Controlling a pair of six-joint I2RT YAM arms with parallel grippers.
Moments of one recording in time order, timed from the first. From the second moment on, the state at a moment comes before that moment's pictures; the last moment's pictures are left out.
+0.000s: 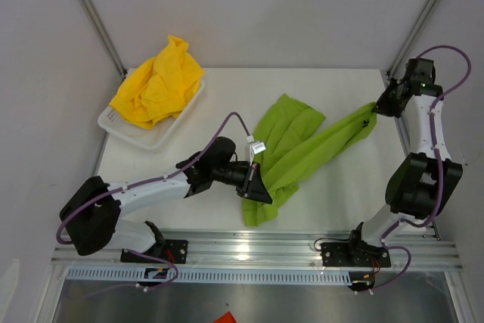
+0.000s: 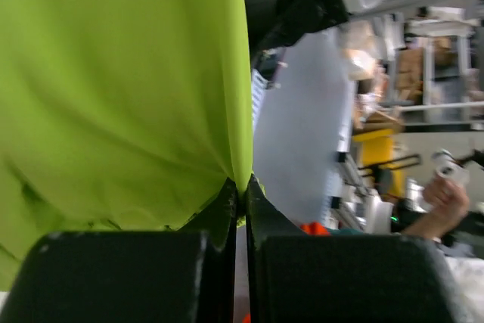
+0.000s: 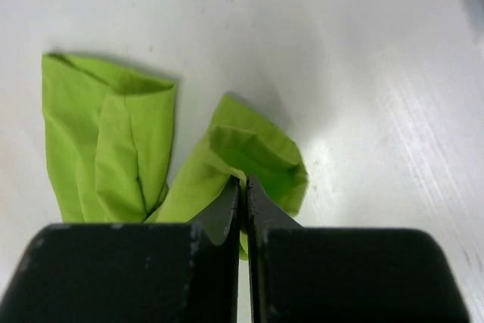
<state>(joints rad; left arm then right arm) -0.89 1.34 0.77 0.02 0.71 -0.66 -0.25 1.64 1.53 -0.78 -0.14 0.33</state>
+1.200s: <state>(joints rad) -0.78 1.12 1.72 -0.97 -0.04 -0.25 -0.63 1.26 1.81 -0.67 -0.87 0.56</state>
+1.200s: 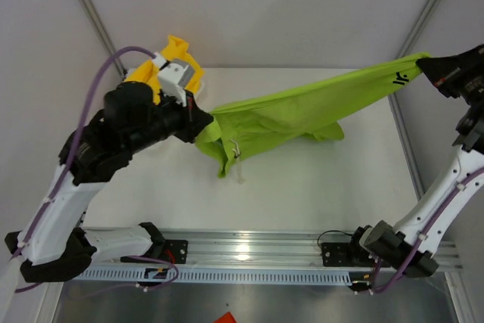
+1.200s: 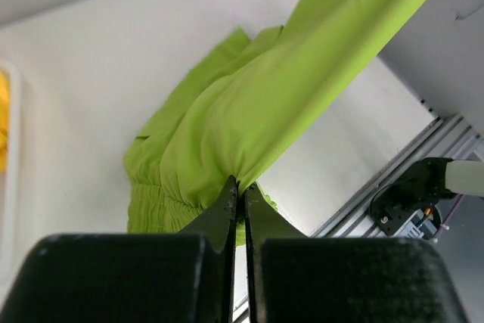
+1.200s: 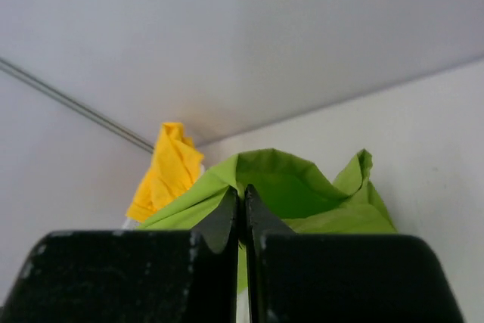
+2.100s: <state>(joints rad) -0.78 0.89 2.08 -1.12 0.12 -0.07 -0.75 0.87 2.06 -0.28 -1.00 0.94</state>
